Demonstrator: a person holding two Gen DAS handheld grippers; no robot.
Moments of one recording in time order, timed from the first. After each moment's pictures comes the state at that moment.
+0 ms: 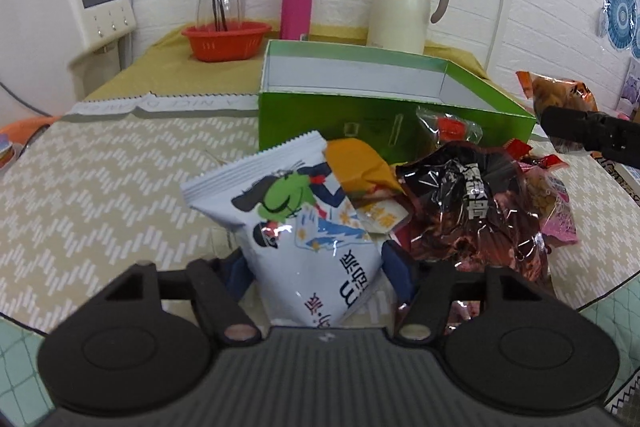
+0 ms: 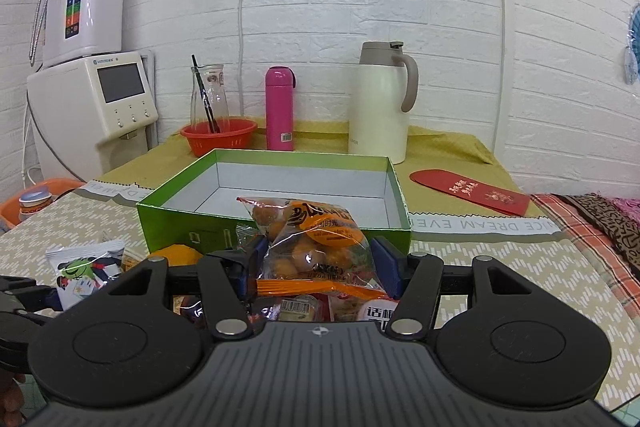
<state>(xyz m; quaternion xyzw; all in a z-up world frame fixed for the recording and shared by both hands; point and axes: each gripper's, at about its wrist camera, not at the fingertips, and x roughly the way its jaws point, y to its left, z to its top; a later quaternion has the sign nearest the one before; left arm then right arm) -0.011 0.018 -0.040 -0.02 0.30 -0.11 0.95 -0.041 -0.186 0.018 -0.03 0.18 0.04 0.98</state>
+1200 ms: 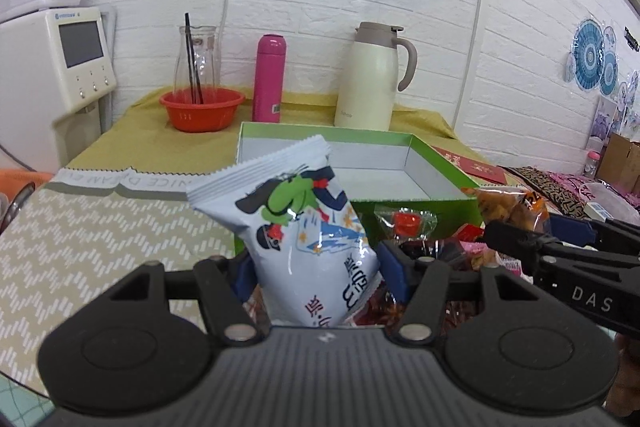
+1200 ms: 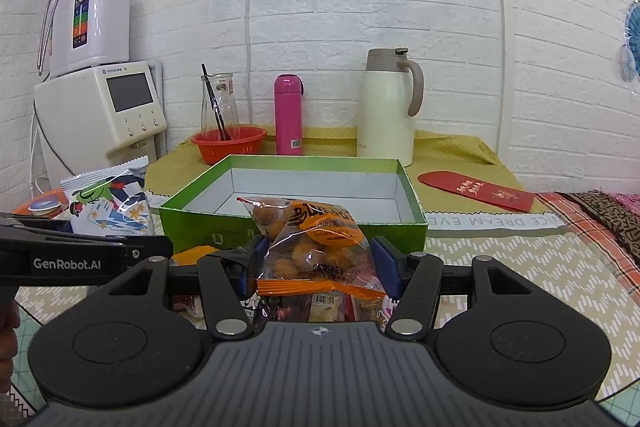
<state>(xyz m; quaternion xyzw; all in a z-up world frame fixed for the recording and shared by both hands) -0.008 0.017 0.015 -0.04 0.22 -0.15 0.96 -0.053 -0.174 0.018 -0.02 0.17 0.04 0.98</state>
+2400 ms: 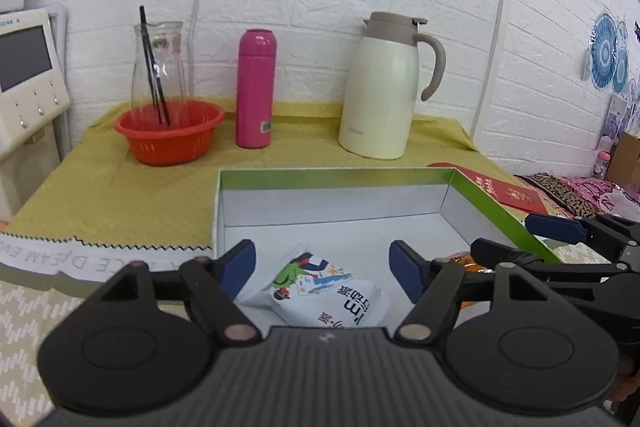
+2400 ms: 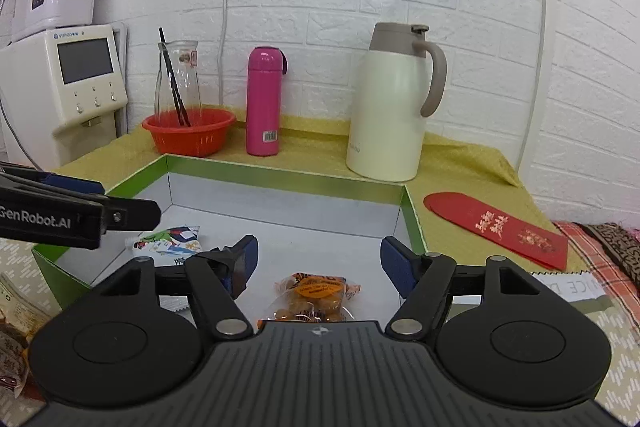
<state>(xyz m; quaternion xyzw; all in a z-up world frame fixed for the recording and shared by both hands) 0.139 0.012 0.023 -0.02 0.23 -0.17 0.96 0.087 -0.186 0.009 -0.06 0.19 0.03 0.98</state>
